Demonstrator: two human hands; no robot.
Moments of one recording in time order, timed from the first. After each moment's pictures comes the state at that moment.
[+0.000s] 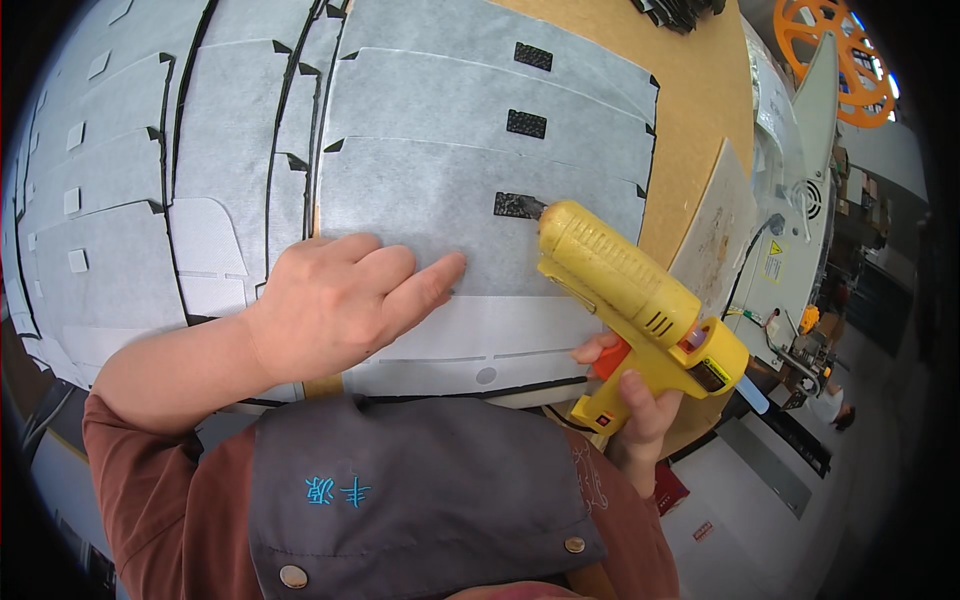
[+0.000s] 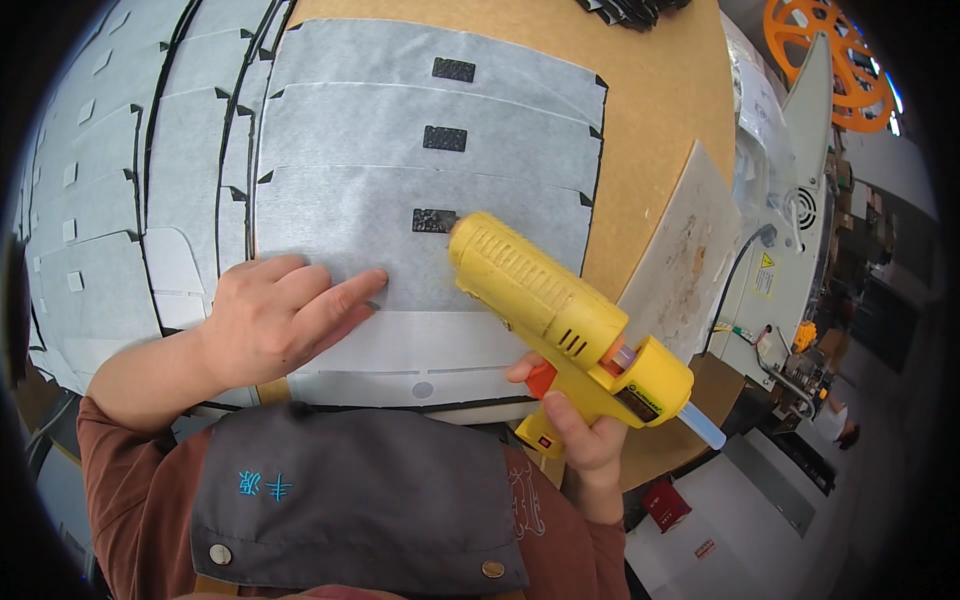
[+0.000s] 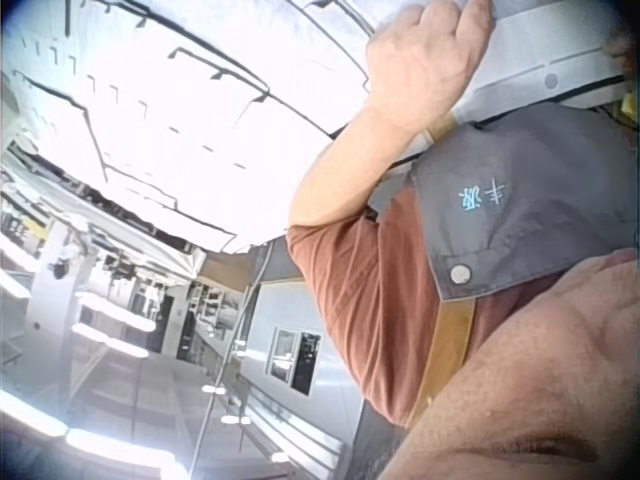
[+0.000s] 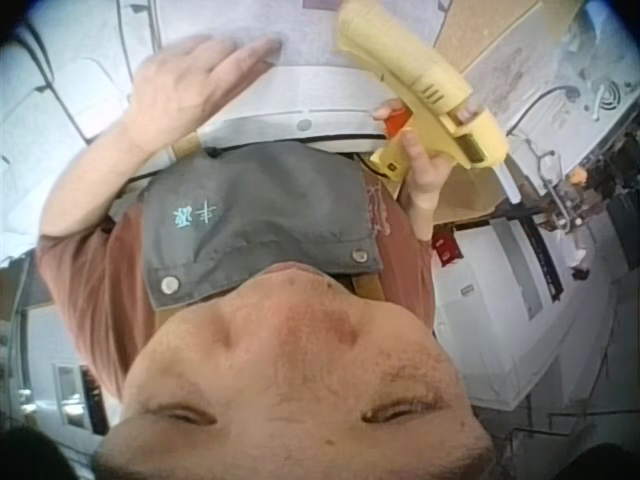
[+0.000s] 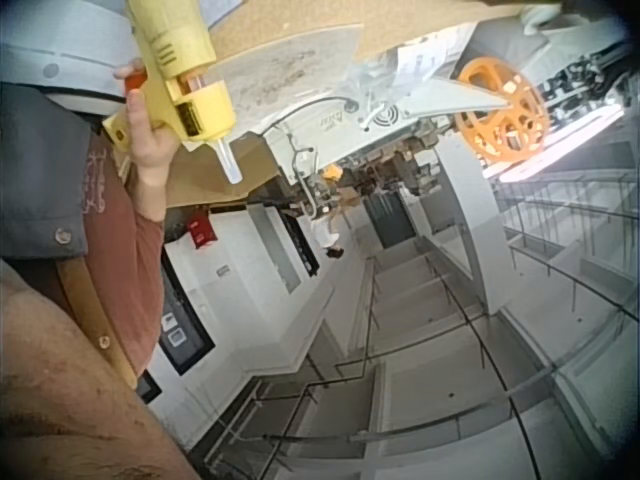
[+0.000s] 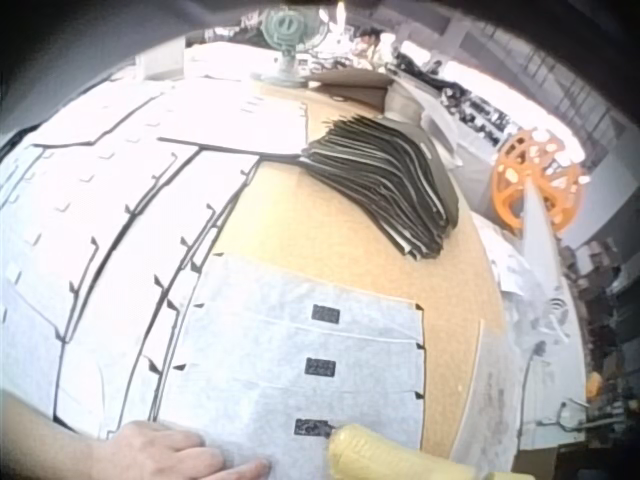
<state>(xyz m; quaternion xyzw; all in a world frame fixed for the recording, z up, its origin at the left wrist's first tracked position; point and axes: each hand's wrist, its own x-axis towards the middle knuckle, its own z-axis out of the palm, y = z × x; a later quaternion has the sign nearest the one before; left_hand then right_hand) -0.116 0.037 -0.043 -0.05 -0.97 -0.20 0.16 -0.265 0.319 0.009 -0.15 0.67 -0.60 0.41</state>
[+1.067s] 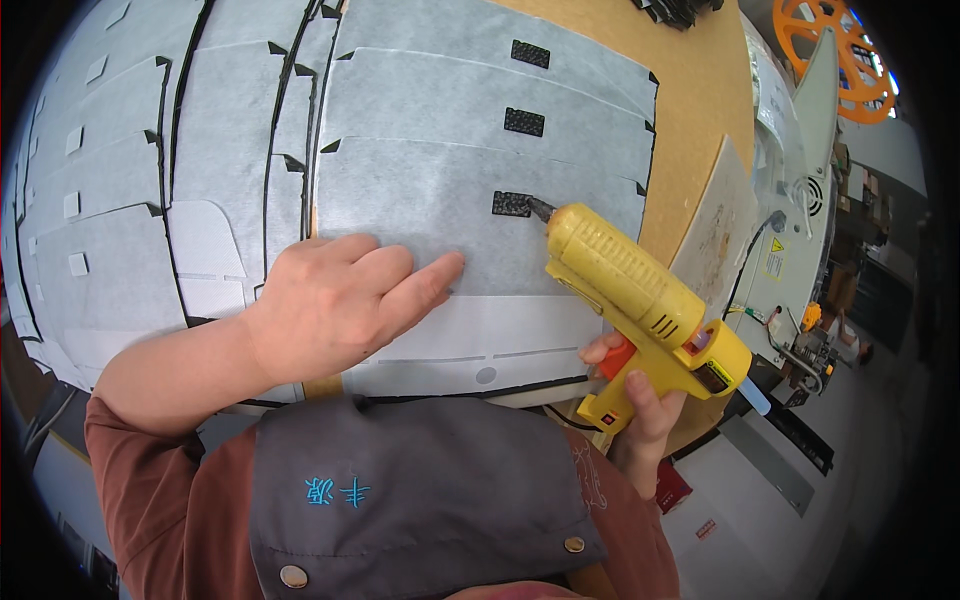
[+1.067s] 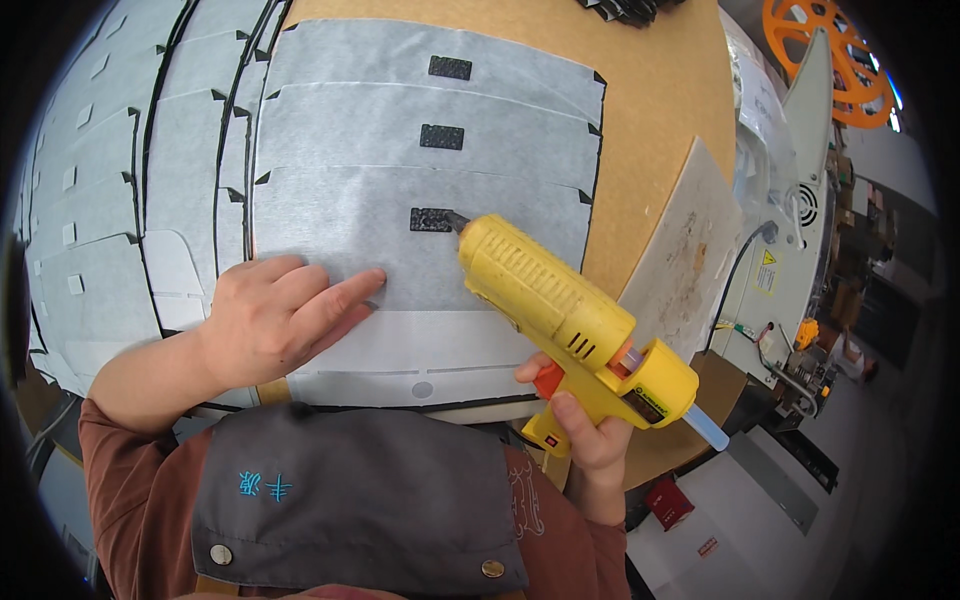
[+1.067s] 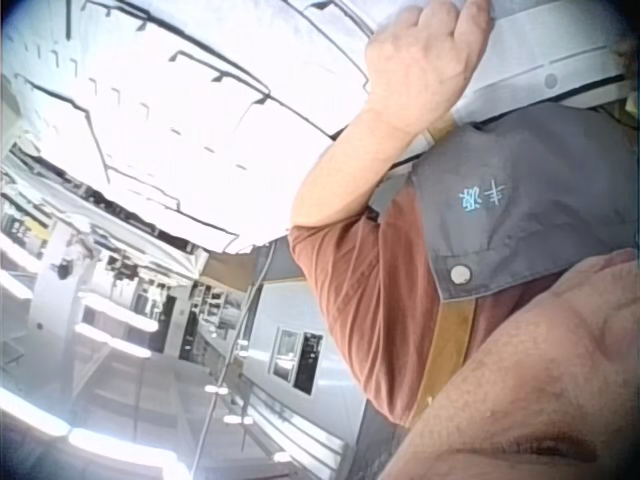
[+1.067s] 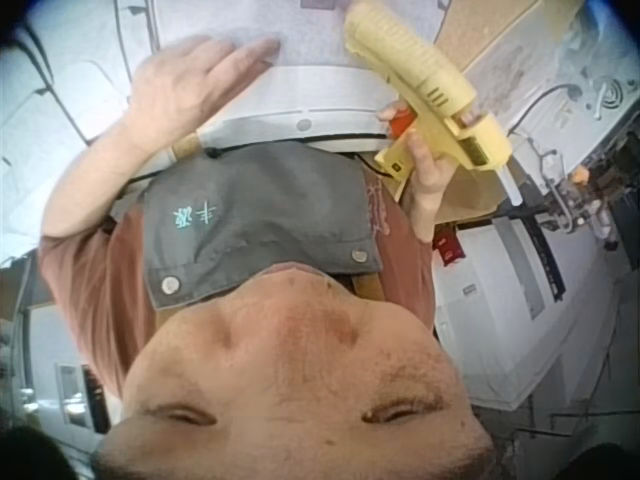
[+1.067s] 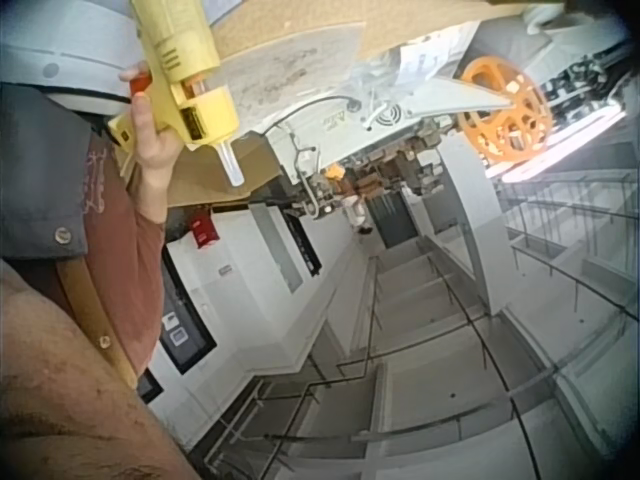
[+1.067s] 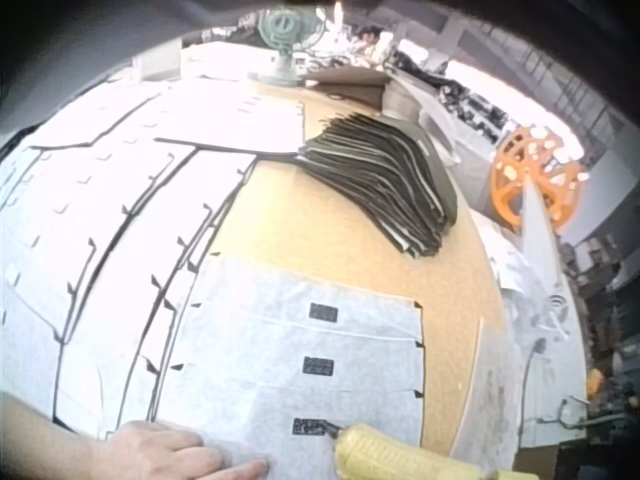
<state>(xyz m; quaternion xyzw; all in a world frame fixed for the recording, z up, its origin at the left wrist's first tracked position) -0.116 0.036 -0.043 -0.06 -0.97 -0.20 0.15 -0.267 0.326 0.009 -0.15 0.68 -0.60 0.40</state>
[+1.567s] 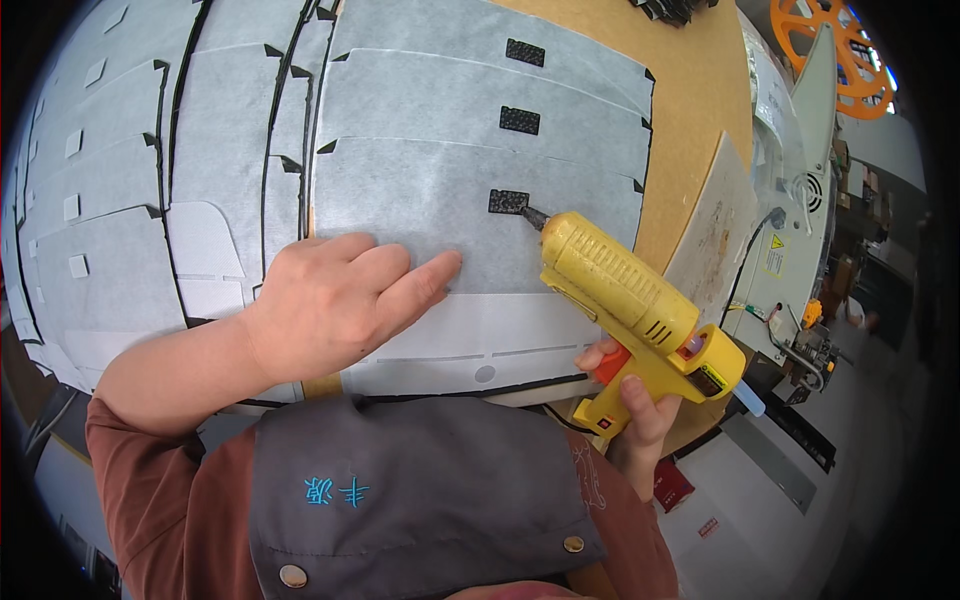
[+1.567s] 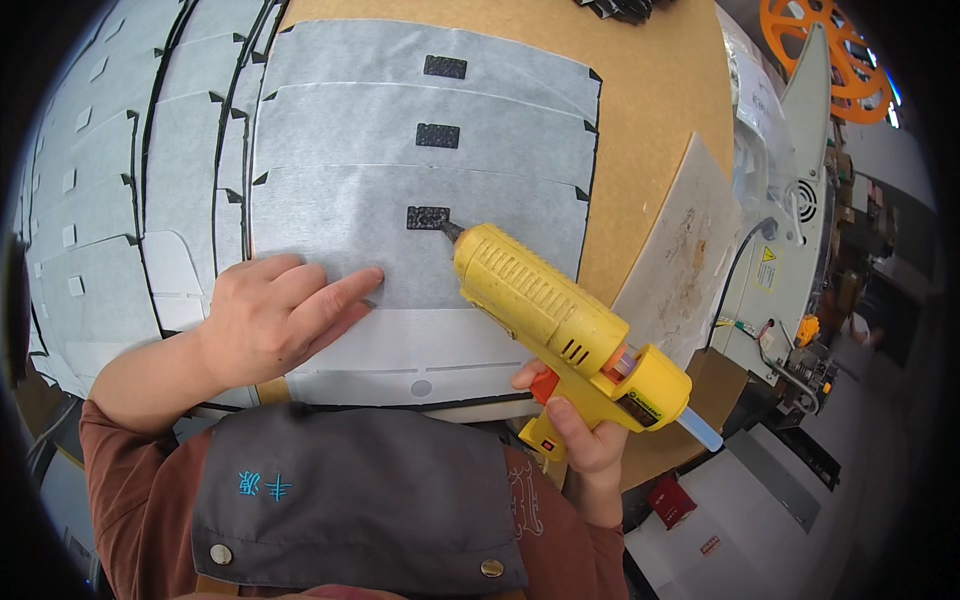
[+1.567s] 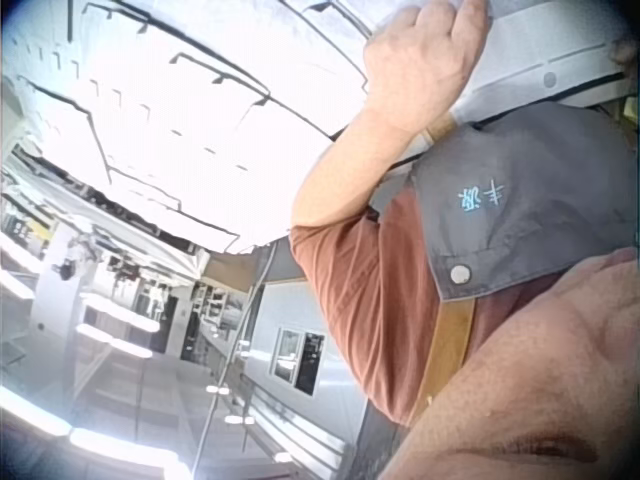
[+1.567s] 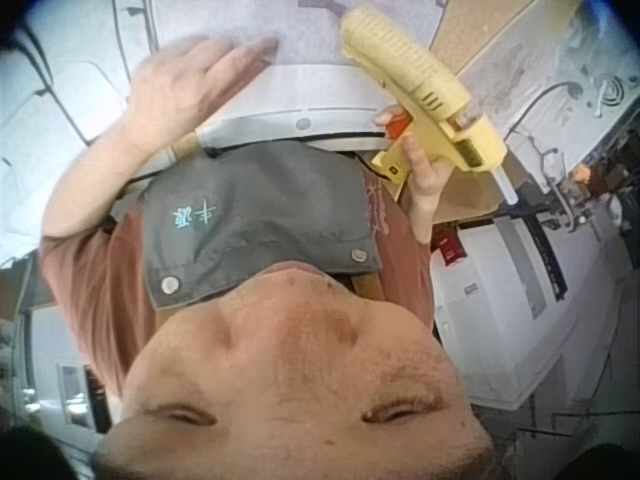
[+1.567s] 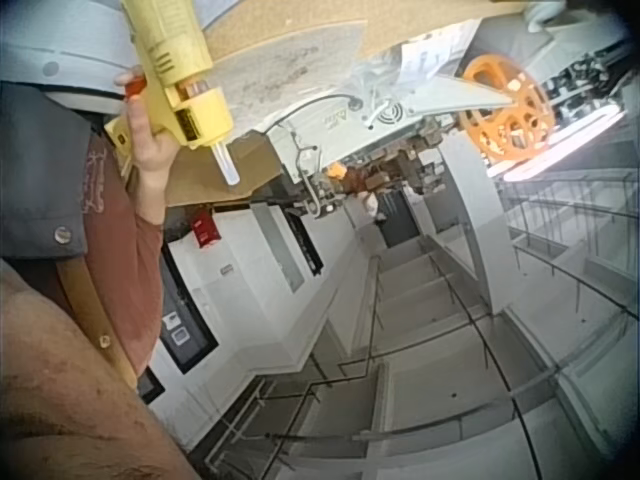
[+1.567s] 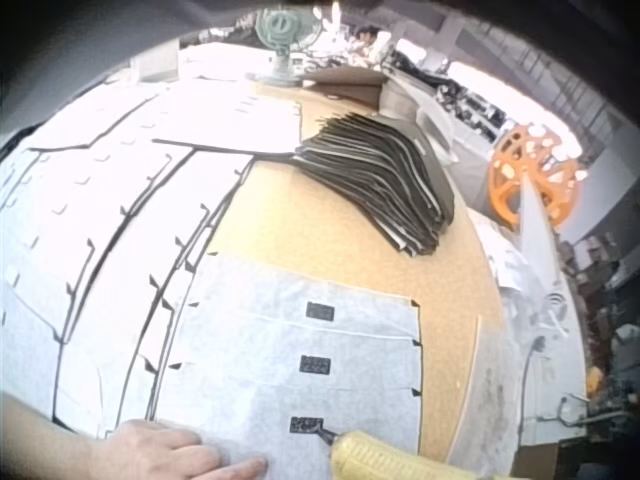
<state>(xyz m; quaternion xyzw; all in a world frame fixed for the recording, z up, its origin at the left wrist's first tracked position) -0.116 0.036 -0.043 -0.06 -0.97 -0.19 0.15 -0.261 0.327 0.008 -0.15 0.66 -0.62 0.39</state>
